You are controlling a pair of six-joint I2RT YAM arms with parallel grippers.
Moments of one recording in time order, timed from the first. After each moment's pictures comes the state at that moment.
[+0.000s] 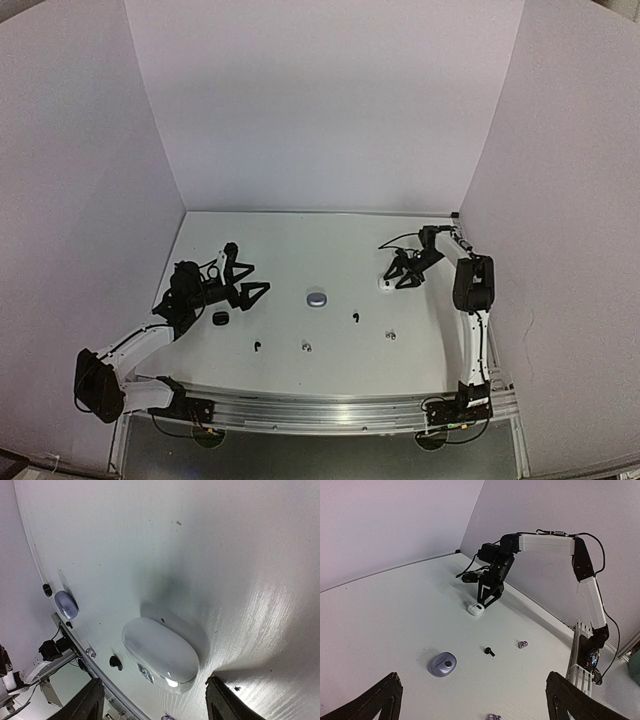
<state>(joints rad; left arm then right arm) -0.47 1.15 0.70 0.27 0.61 -0.23 0.09 2.50 2.06 -1.24 -0.79 0.04</state>
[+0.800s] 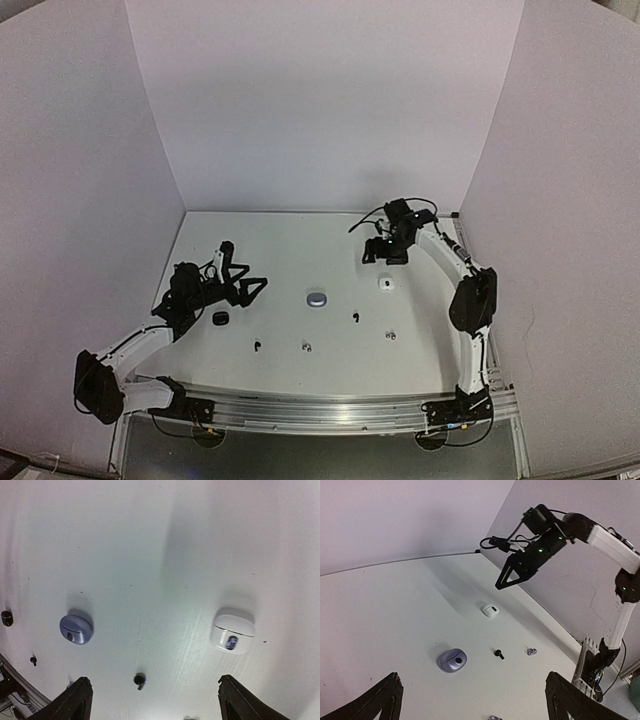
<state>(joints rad) -0.46 1.14 0.69 0.25 0.51 -0.31 0.37 2.18 2.06 -1.12 -0.26 0.28</state>
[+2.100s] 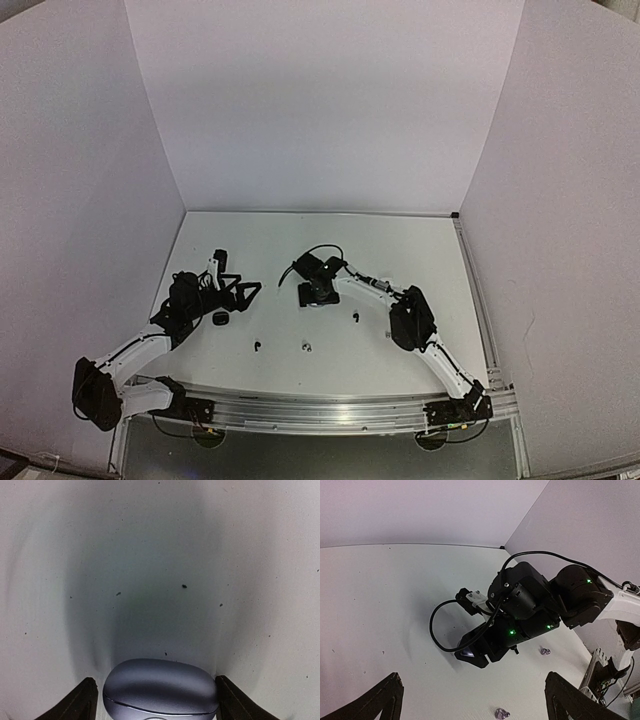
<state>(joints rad) -0.46 1.08 0.60 0.21 0.38 -0.39 0.86 2.59 2.33 -1.00 0.11 0.68</state>
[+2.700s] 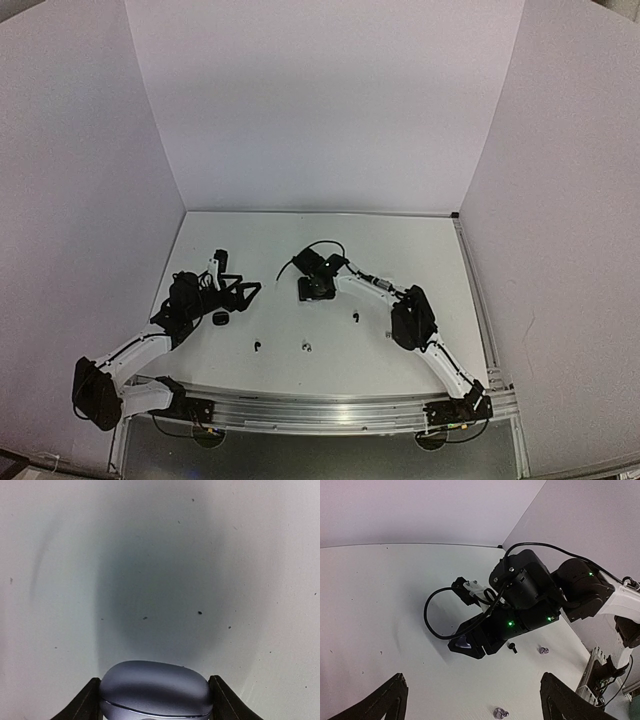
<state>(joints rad) -0.46 1.08 0.60 0.21 0.39 -0.39 0.85 2.58 2.35 -0.96 0.11 0.68</state>
